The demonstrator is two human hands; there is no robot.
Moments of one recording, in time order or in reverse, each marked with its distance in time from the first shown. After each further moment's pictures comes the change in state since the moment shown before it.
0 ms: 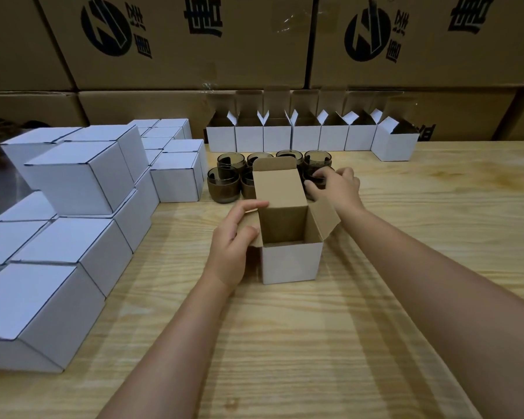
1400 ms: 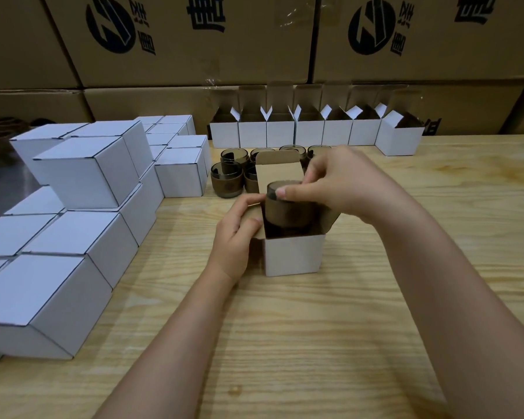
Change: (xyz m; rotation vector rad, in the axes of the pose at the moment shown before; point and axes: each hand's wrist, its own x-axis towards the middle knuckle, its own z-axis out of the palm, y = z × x) left_hand 0.003 0.000 0.001 0.055 -0.001 0.092; right_hand -0.096 -0.072 -0.078 0.011 -0.197 -0.249
